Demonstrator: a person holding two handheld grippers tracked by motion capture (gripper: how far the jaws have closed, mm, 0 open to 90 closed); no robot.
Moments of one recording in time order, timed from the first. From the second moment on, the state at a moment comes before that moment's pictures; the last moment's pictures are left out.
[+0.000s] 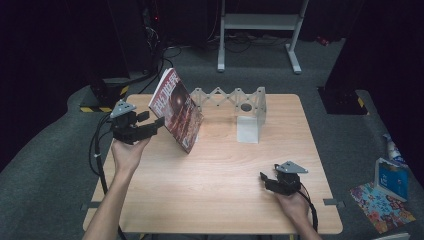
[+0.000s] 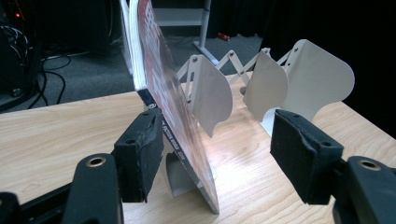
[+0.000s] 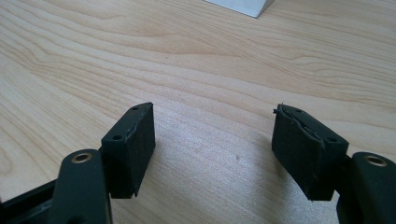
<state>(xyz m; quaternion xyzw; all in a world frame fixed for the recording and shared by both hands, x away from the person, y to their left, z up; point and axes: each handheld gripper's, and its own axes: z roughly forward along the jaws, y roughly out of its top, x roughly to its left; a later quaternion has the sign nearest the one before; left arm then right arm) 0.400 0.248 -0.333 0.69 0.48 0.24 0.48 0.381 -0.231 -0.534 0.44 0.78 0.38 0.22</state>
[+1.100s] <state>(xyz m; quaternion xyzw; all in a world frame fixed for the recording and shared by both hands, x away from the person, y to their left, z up) 0.383 0.256 -0.358 0.69 0.49 0.22 0.49 0.381 -0.231 -0.534 0.44 0.78 0.38 0.22</state>
